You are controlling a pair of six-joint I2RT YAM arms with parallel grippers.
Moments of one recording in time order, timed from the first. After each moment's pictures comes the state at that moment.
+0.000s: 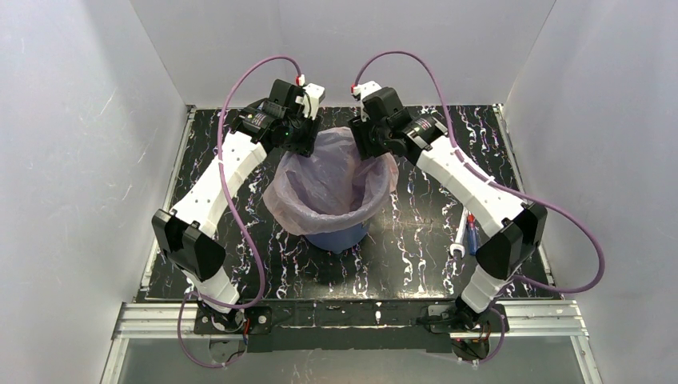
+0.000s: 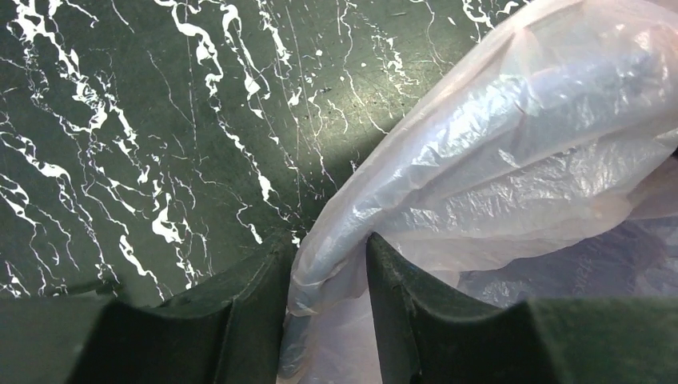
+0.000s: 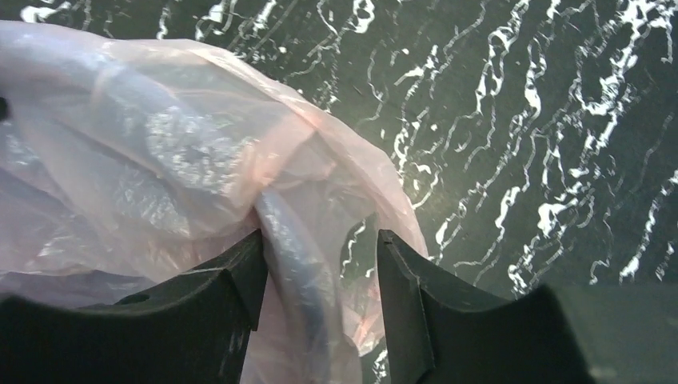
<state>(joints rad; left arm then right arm) -0.51 1.68 1.82 -0.98 -0.02 -0.02 0.73 1.69 1.82 -0.85 0.19 0.12</state>
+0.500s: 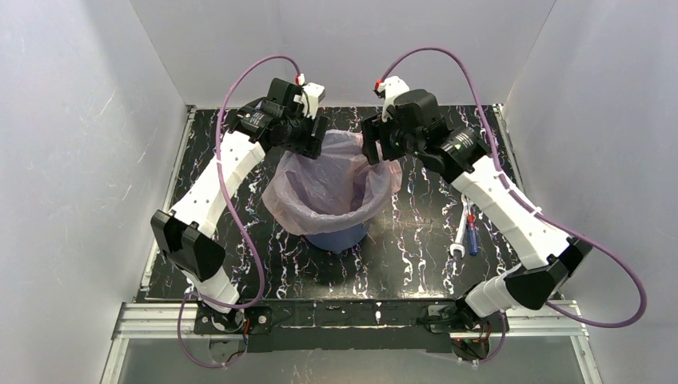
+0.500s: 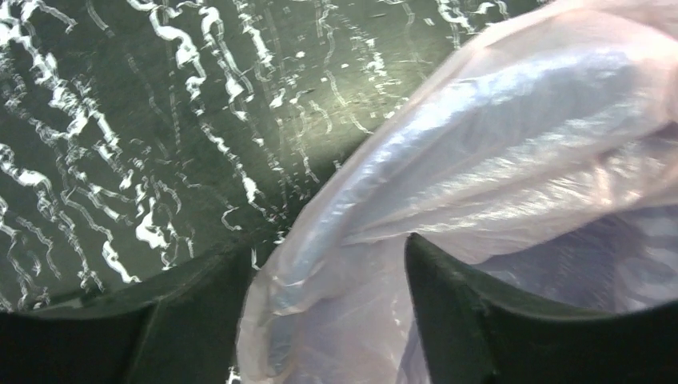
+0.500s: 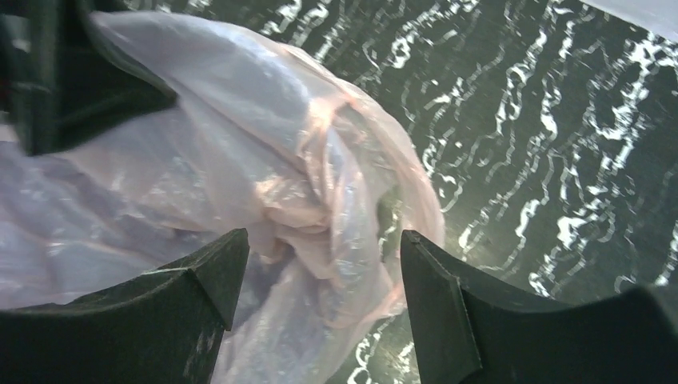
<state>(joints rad) -0.50 1.68 1.83 -1.00 -0.02 -0.02 0.72 1.46 1.70 -0.83 0.13 0.14</state>
